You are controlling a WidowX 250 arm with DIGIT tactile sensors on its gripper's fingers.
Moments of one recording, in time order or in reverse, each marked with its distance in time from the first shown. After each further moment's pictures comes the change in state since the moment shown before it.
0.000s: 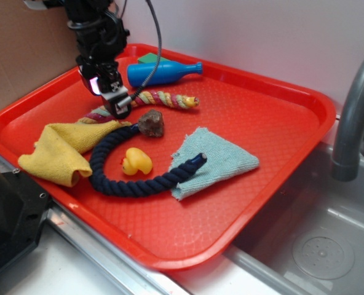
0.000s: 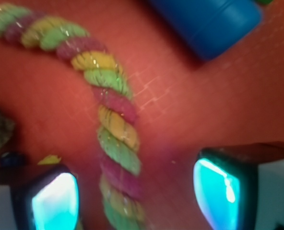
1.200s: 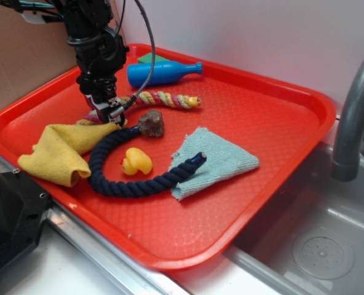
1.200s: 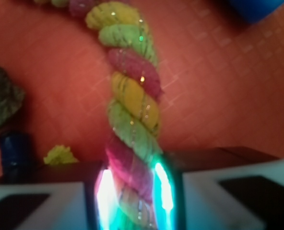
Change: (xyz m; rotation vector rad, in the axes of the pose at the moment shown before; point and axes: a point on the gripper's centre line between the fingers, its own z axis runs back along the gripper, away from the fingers) arm -0.016 -0.010 -0.003 -0.048 0.015 -0.017
